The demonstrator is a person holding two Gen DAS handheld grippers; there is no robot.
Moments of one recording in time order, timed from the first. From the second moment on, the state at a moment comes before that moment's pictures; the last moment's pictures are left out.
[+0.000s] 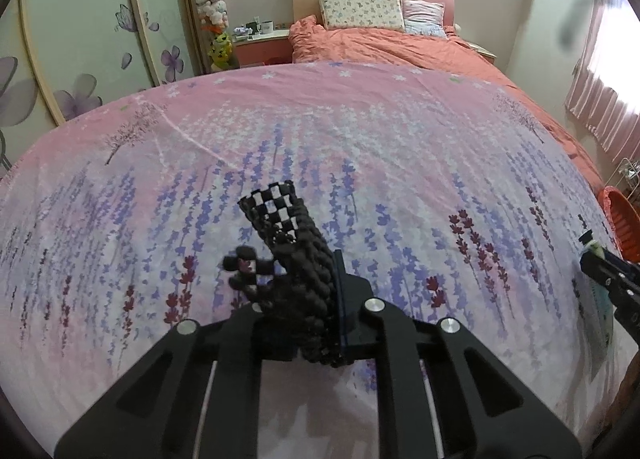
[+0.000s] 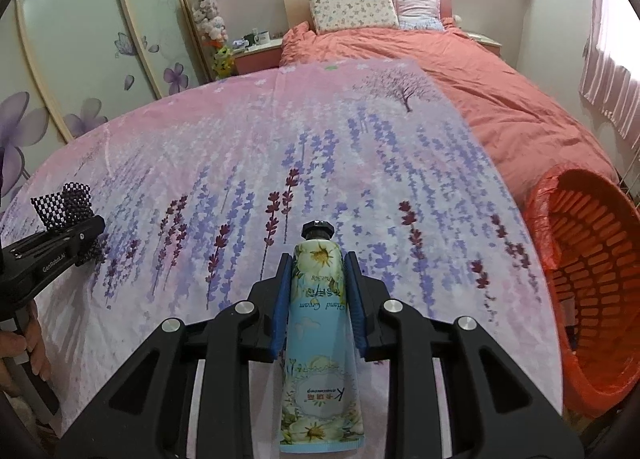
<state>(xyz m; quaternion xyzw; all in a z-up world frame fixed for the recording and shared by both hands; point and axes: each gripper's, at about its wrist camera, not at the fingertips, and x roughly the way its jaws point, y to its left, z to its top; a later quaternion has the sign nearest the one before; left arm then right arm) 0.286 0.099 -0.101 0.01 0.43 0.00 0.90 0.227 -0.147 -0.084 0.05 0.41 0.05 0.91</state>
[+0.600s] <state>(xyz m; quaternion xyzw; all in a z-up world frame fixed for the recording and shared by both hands) 0.244 0.051 -0.020 0.04 0.36 -0.03 0.93 0.179 -0.178 -0.005 0.06 0.33 0.03 0.94</state>
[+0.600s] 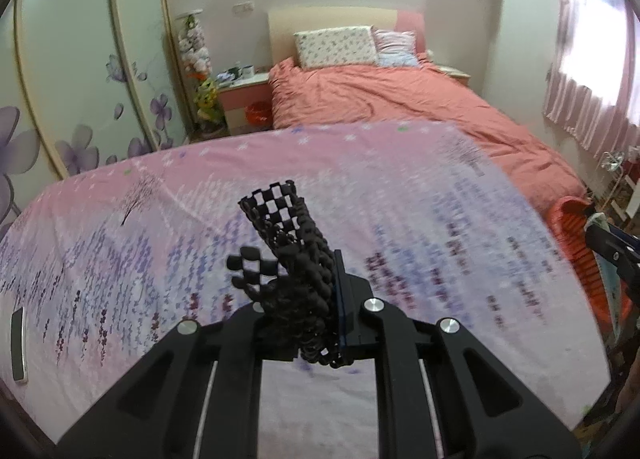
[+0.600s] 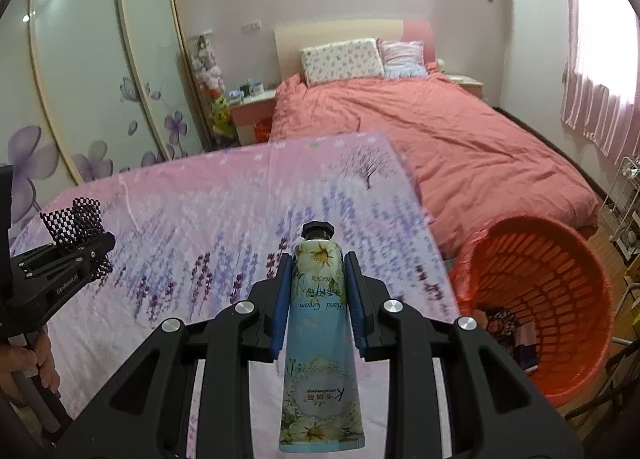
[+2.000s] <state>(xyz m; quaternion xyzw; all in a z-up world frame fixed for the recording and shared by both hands) 0.241 -0.331 -0.047 0.11 0.38 -0.35 0.85 0.162 -0.424 -0.026 0.23 0.29 -0.12 0.92</state>
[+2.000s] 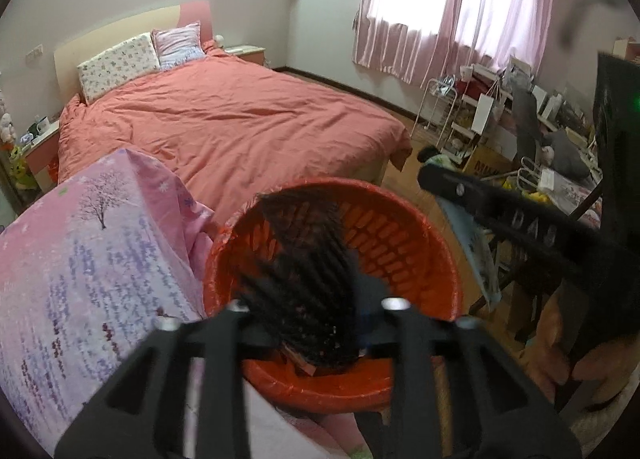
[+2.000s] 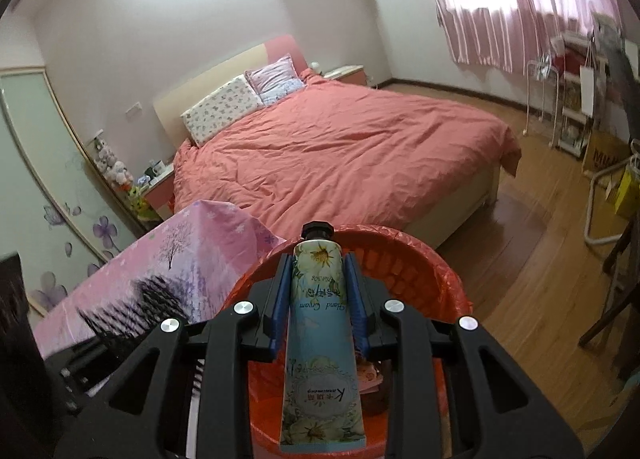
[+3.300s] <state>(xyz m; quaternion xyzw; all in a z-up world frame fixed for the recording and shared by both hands) 0.054 -0.031 -0.006 0.02 0.25 -0.02 0.97 -0.004 -0.233 0.024 0.03 0.13 -0.28 0.95</state>
